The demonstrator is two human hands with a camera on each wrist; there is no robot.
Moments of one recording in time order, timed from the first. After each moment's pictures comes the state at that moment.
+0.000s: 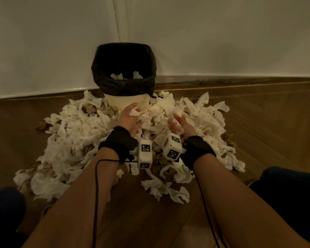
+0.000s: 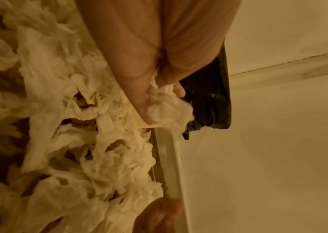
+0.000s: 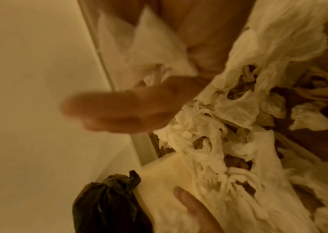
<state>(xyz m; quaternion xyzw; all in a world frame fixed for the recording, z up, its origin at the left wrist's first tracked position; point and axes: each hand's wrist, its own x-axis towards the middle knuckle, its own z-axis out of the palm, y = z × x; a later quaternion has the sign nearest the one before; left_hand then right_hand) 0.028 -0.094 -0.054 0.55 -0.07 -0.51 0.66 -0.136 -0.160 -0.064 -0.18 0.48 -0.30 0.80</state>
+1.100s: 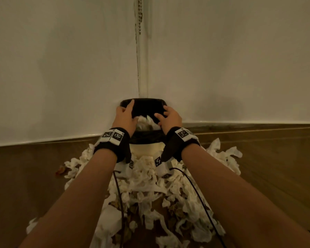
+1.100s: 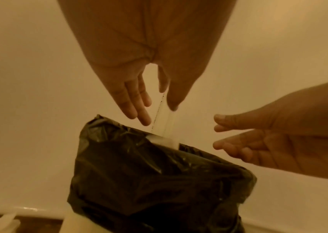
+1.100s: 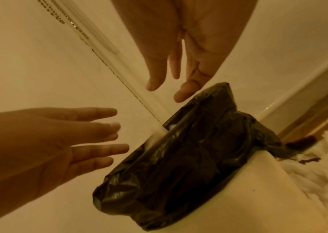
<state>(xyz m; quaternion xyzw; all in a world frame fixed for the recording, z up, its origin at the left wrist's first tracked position) 0.130 -0.134 0.051 0.82 -0.46 -0.11 0.32 0.005 -0.215 0.050 -0.67 0.50 -0.31 0.45</state>
